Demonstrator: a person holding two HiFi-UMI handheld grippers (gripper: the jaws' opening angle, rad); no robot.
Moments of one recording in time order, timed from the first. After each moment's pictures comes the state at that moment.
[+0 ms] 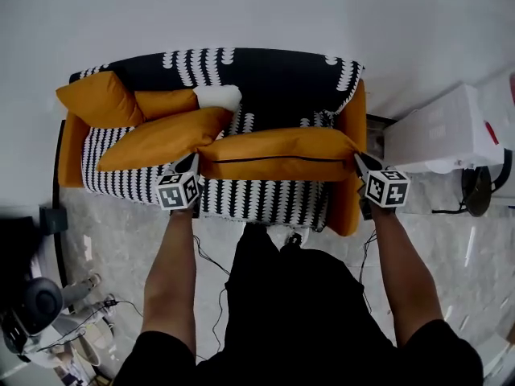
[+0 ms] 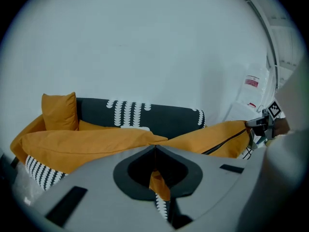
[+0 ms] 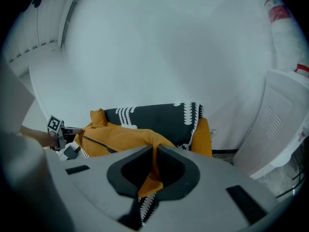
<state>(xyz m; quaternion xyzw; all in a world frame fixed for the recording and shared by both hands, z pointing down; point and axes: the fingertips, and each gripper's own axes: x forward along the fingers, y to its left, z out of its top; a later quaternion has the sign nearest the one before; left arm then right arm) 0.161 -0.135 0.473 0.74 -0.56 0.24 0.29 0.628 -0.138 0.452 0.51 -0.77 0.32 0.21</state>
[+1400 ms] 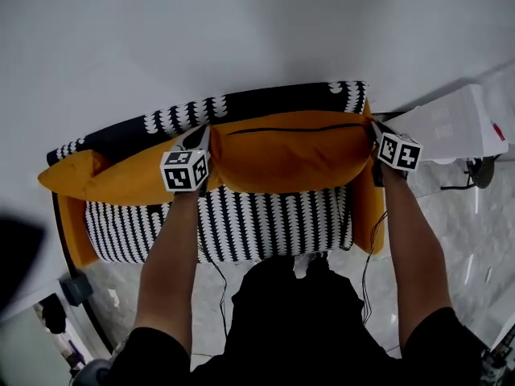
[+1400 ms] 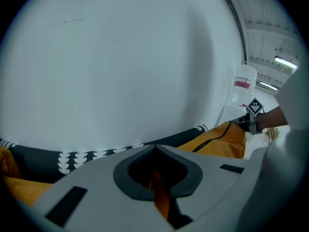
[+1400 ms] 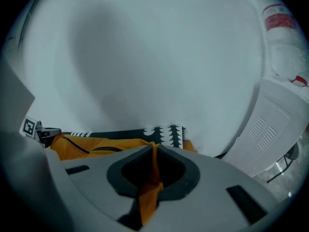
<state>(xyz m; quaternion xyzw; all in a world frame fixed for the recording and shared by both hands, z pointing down) 0.197 -0.441 0.453 0.84 -0.43 0.24 0.21 0.660 -0.353 0.464 0.66 -0.64 0.34 0.19</state>
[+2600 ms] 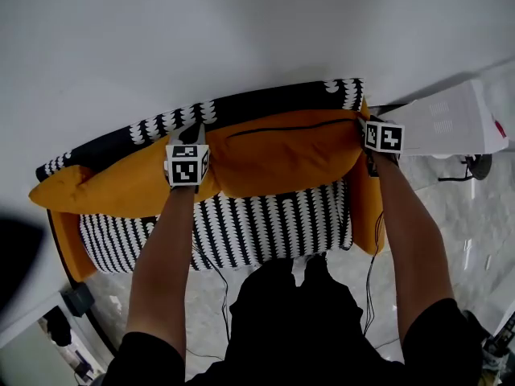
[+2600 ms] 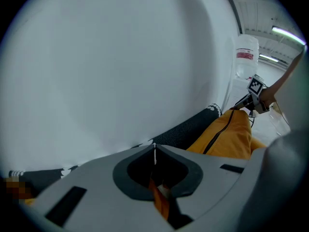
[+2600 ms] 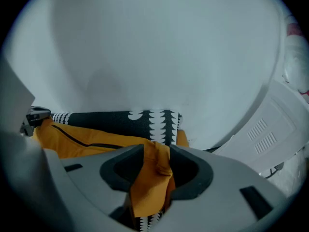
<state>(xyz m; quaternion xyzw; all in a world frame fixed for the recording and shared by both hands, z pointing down) 0.208 -0.484 0.501 0.82 -0.43 0.35 0.15 0.673 -0.383 0.533 0.66 -0.59 0.36 0.30</state>
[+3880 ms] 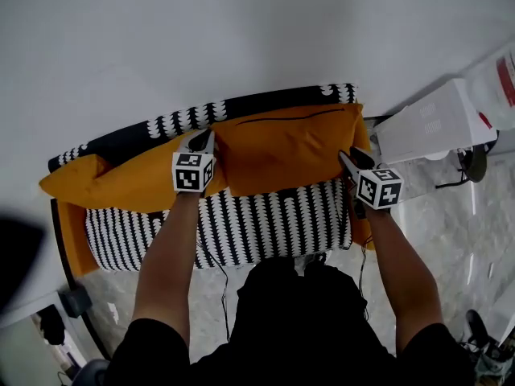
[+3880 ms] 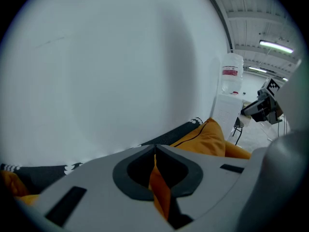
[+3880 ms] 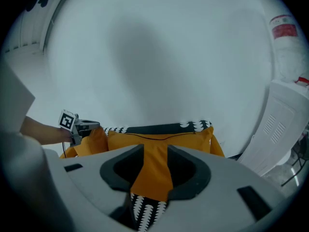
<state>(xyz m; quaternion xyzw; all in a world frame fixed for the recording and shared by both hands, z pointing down) 0.202 -0.423 0.443 0.86 -0.40 0.28 0.14 0.539 -0.268 0.413 0.60 -0.72 0.32 0.17</state>
